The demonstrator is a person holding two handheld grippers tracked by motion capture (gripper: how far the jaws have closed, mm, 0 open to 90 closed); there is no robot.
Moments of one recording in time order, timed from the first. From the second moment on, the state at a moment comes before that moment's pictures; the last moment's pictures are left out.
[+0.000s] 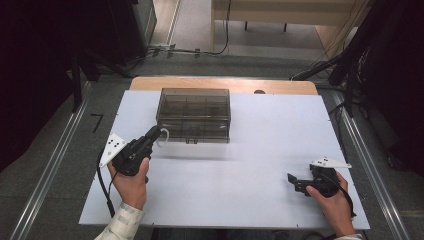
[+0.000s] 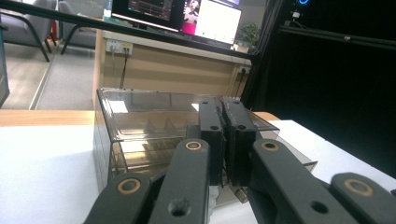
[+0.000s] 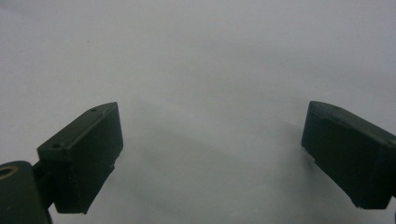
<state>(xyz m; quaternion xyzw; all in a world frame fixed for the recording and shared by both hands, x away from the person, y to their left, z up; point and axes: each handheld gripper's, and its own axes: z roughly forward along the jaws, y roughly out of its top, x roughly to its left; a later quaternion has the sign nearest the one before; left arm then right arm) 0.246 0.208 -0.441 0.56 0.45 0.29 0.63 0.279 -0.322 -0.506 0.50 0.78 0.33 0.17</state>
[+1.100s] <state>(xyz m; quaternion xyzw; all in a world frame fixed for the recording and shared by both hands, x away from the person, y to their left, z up) 0.263 0.208 -0.439 0.53 0.45 0.30 0.65 0.279 -0.321 -0.507 0.50 0.78 0.33 0.17</state>
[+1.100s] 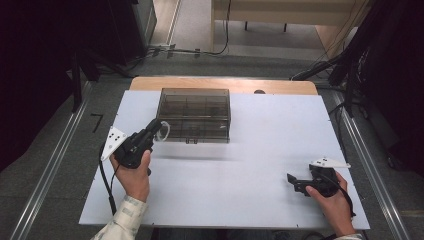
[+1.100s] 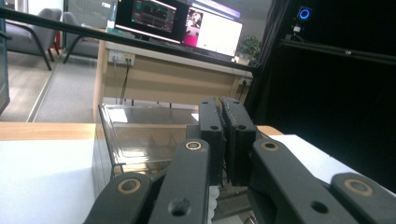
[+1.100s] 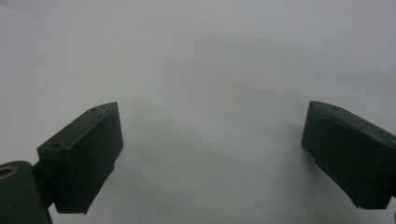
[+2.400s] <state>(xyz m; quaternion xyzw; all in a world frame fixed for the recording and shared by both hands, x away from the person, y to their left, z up) 0.298 0.204 -0.462 0.55 0.47 0.30 0.62 0.280 -0.320 -0.508 0.50 0.78 0.33 0.17</state>
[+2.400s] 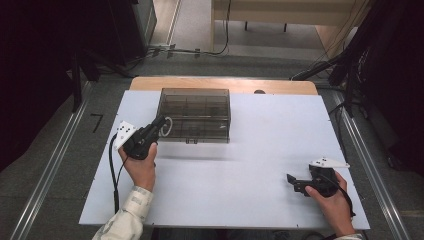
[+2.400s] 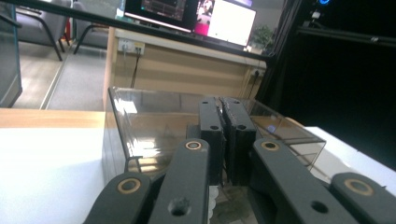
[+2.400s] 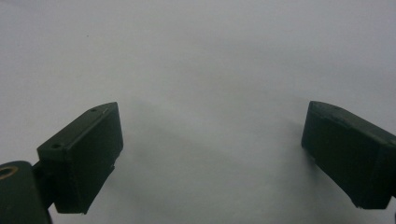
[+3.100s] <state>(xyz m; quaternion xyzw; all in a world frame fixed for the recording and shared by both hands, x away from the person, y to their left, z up) 0.303 0.199 -0.475 0.58 0.49 0.30 0.58 0.279 -0.320 -0.508 0.50 0.78 0.33 0.17</state>
